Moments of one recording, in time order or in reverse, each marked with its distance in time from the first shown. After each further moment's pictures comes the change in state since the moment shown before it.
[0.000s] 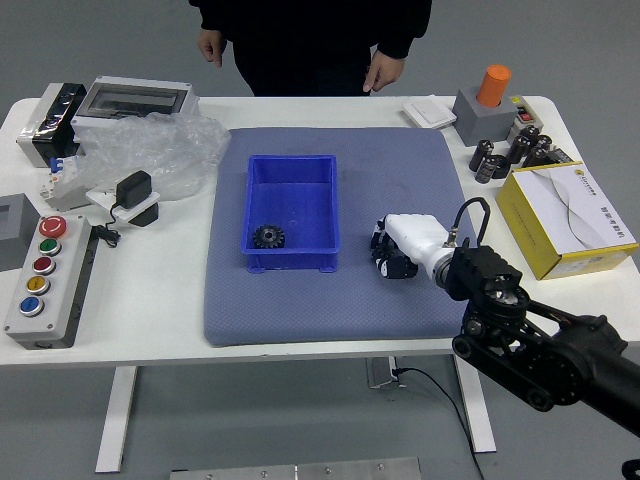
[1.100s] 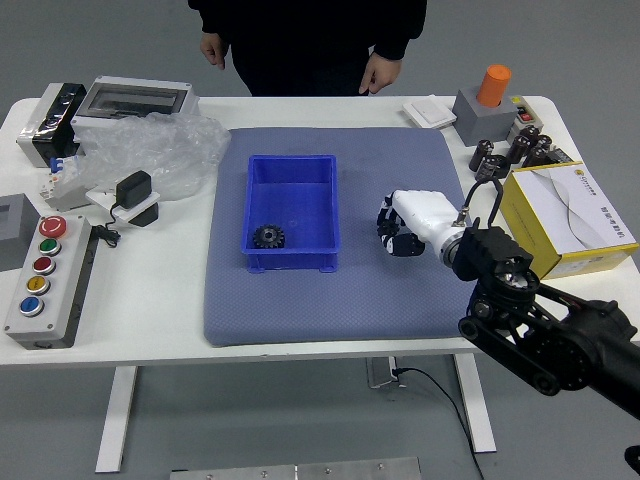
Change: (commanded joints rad) left arm -0.004 0.003 -0.002 0.000 0.000 0.000 0.000; right arm 0.048 -0.026 0.052 0.025 -0.016 0.000 -0.006
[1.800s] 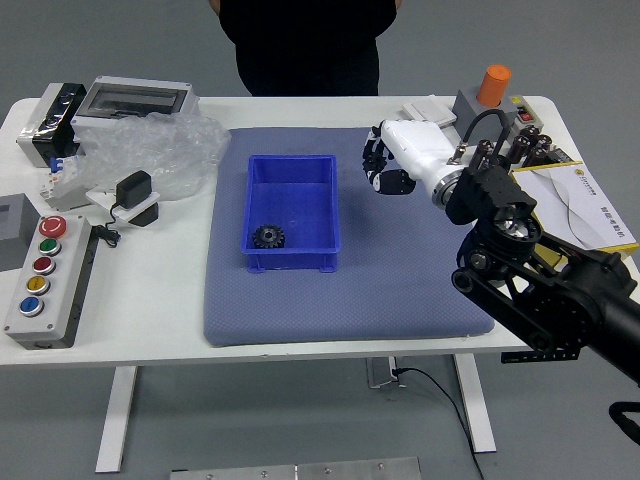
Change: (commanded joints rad) left arm 0.000 0.003 -0.009 0.000 0.007 -0.006 0.003; right arm 0.120 0.040 0.055 0.066 -0.037 0.026 -0.019
